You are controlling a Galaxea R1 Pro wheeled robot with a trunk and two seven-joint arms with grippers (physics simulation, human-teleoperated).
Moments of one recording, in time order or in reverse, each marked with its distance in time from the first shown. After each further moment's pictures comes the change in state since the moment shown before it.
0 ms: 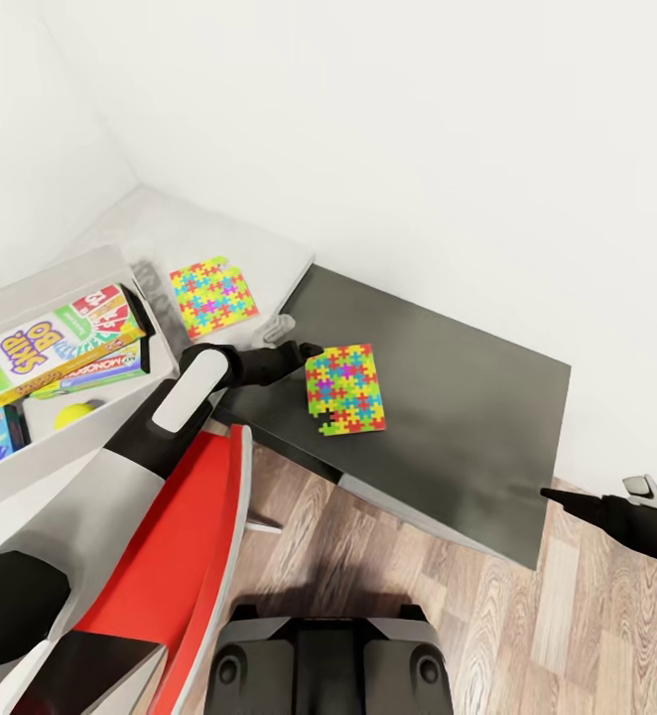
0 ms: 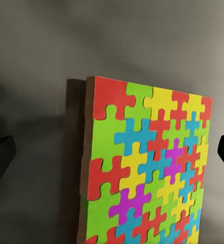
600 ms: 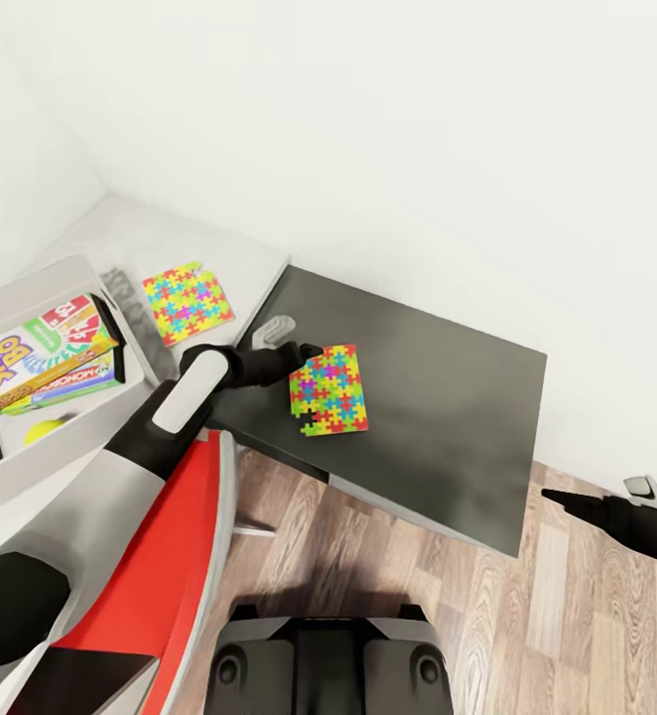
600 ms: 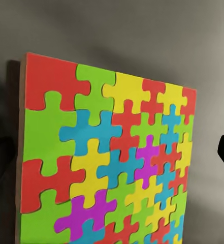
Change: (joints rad) left arm 0.003 0.000 0.000 0.000 0.001 -0.001 -0.002; right arm 0.004 -0.003 -0.002 -0.001 0.000 0.000 0.000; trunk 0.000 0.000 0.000
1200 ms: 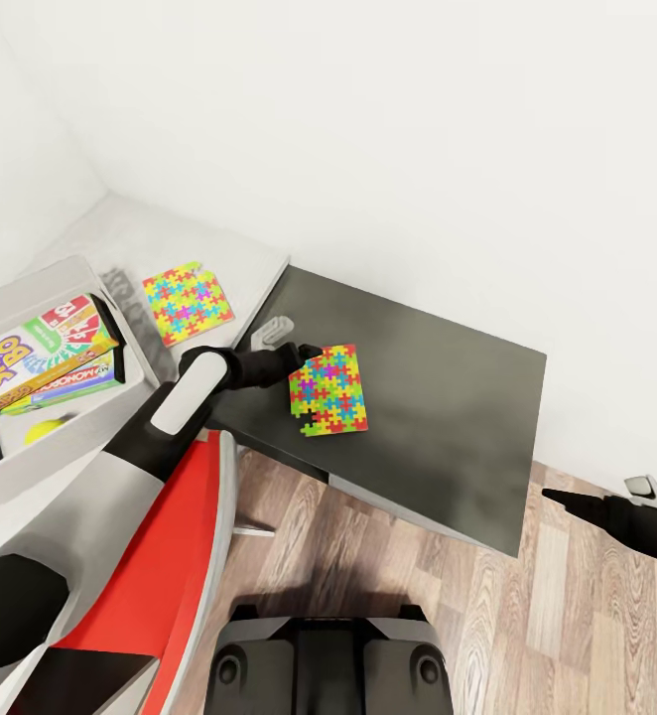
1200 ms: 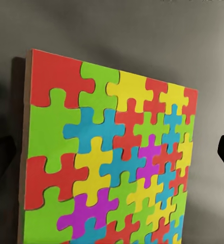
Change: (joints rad) left arm 0.007 0.004 0.002 0.000 0.012 -0.009 -0.004; right arm 0.000 -0.001 -0.002 0.000 0.000 0.000 0.000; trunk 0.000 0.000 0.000
